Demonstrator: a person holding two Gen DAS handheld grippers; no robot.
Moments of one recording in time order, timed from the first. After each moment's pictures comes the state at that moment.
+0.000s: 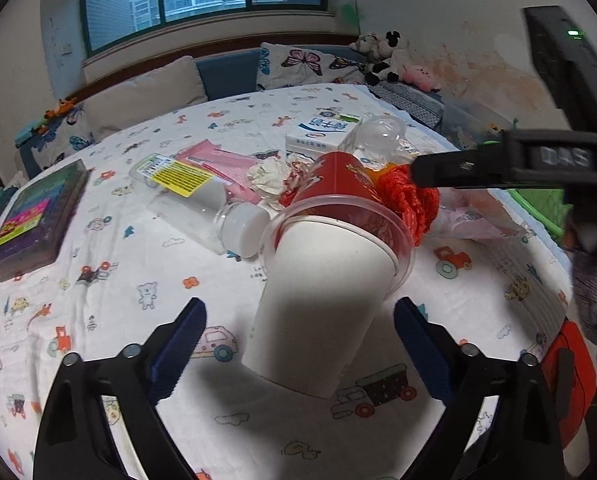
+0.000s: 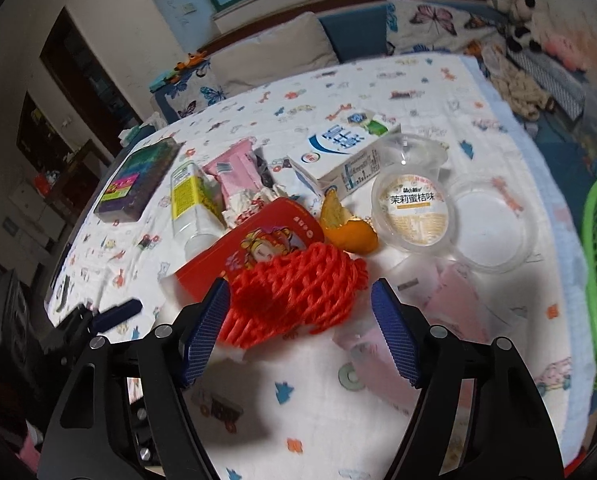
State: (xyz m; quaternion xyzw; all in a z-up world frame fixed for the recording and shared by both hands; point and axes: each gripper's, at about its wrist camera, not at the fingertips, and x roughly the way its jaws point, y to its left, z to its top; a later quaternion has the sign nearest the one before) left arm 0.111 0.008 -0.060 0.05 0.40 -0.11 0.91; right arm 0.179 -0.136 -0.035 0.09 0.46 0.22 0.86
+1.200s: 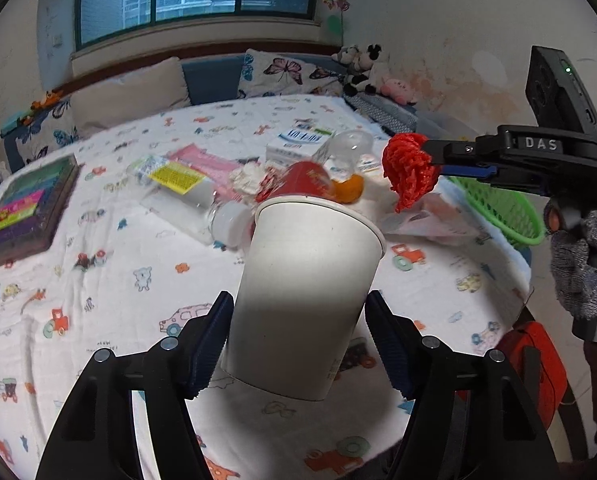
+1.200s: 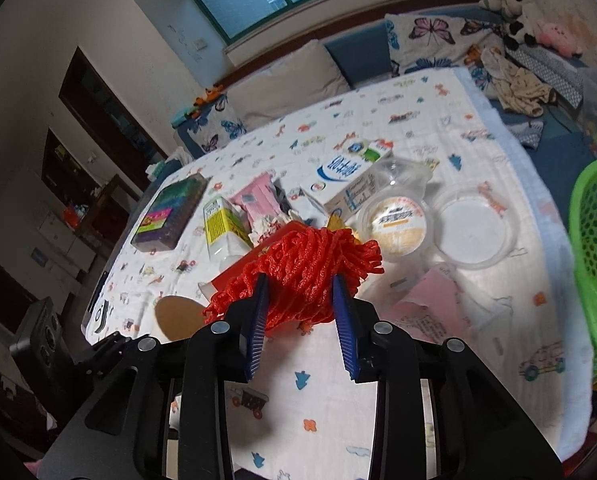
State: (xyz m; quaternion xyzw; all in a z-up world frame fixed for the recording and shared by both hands) left arm 0.073 0.018 -0.032 0.02 0.39 -0.15 0.91; right arm 0.148 -0.179 -0.003 0.16 0.41 0.24 0.87
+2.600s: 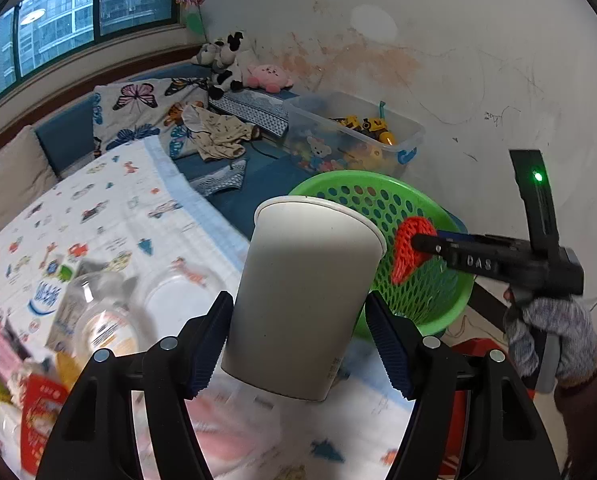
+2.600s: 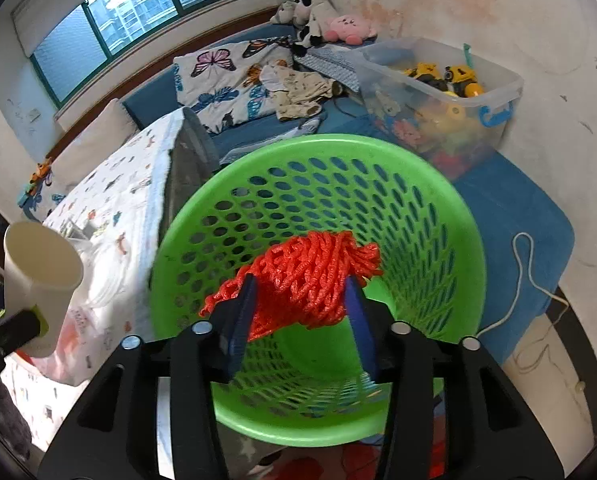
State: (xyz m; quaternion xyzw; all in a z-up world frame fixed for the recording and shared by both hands) left arm 0.192 -0.263 -0.004 0.09 0.39 -0.32 0.86; right arm 0.130 -0.467 -0.063 0.17 0.42 -0.06 0.89
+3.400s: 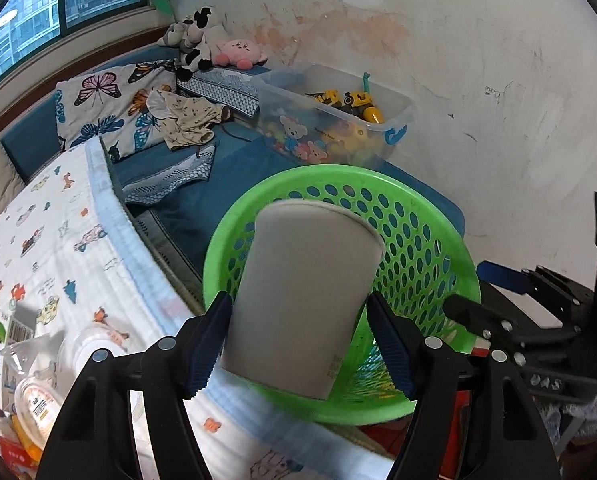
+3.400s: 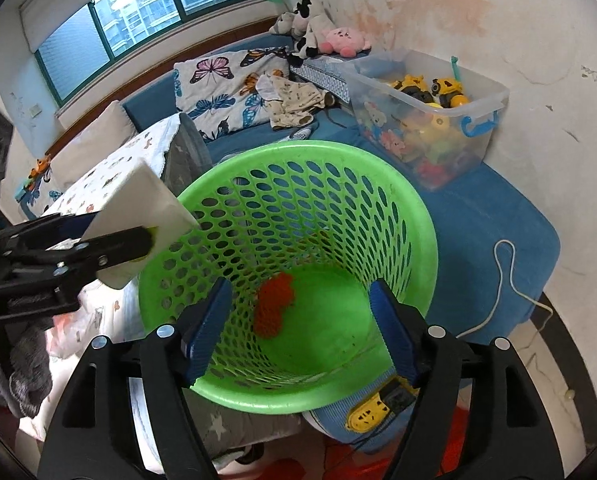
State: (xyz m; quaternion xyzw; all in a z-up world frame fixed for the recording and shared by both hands) left arm 0.235 -0.358 -0.034 0.12 0.43 -0.34 0.83; right arm 0.097 -0.479 -0.054 0.15 0.40 -0.07 0.90
